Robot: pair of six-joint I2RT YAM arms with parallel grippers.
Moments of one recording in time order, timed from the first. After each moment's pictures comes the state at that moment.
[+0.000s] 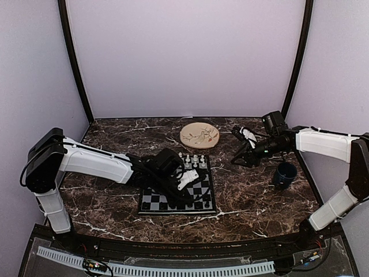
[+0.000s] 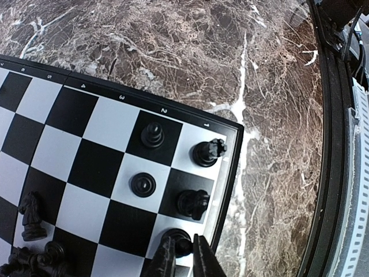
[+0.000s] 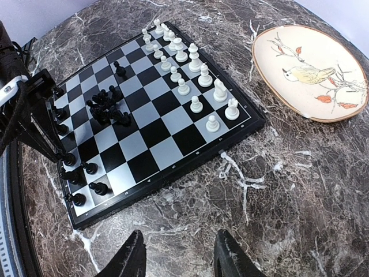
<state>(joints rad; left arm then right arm) -1.03 1.80 1.08 -0.20 0.29 0.06 0.38 1.47 0.96 -0.41 -0.65 -0.44</state>
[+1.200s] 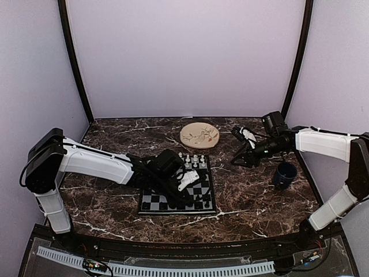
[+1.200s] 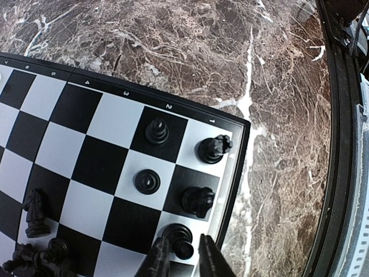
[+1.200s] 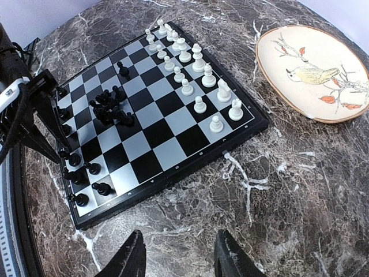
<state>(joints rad) -1.04 1.81 1.09 -0.22 0.25 0.07 0.38 1.47 0.96 -0.41 -0.67 -0.44</state>
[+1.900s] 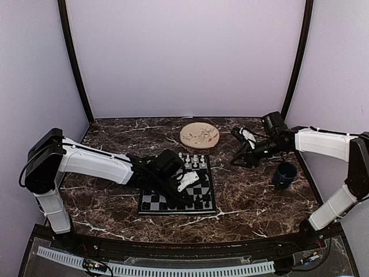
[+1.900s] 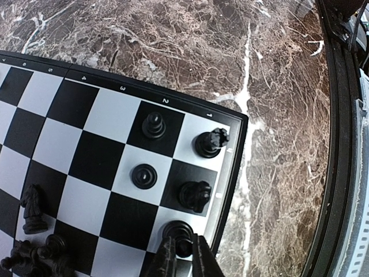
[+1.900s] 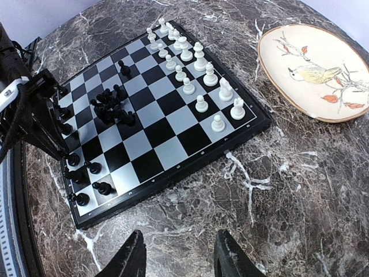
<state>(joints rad) -1.04 1.80 1.09 -0.24 0.25 0.08 0.38 1.48 0.96 -0.41 -0.67 -0.45</state>
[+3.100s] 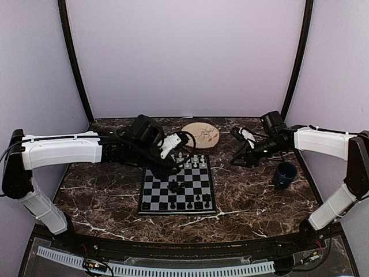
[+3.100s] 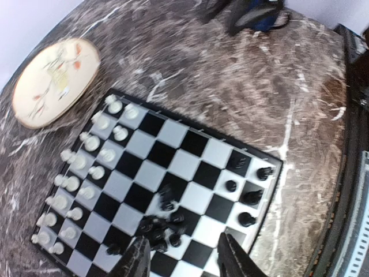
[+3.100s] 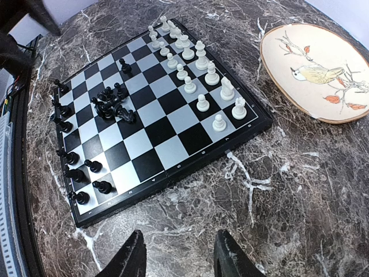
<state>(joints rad) -0.95 1.55 1.19 -0.42 0.07 0.09 0.38 1.50 0.98 -0.44 -0.68 -0.46</state>
